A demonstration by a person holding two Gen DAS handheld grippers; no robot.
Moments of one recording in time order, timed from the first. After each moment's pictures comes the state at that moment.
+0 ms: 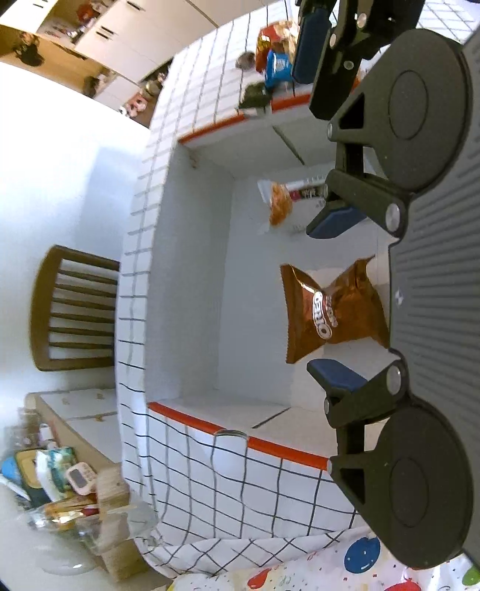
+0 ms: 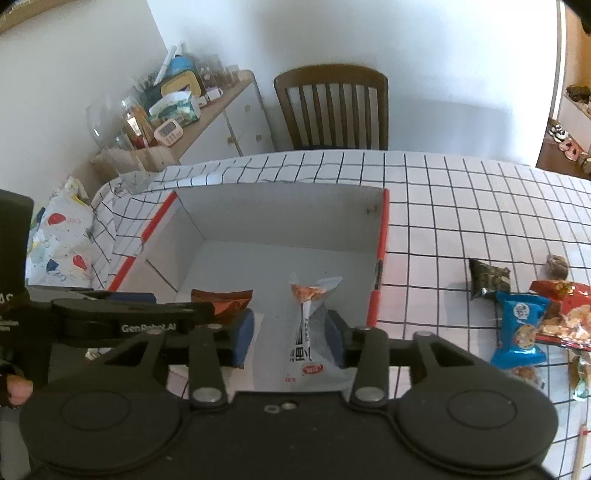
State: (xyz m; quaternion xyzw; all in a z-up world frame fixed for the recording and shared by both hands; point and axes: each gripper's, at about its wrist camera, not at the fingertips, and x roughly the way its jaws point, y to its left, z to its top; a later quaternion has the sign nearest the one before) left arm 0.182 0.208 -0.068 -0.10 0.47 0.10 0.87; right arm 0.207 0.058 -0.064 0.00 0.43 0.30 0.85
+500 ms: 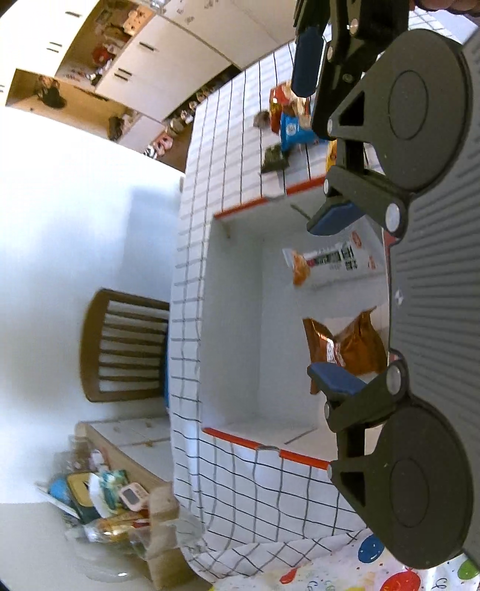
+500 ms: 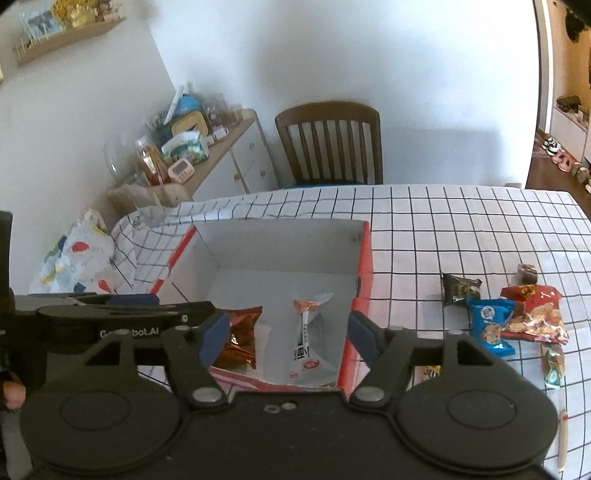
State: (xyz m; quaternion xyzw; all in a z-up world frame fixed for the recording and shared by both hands) left arm 0.142 0.171 -0.012 -0.09 0.41 0.05 0.91; right arm 0.173 0.015 -0.022 0.04 0.38 0.30 0.87
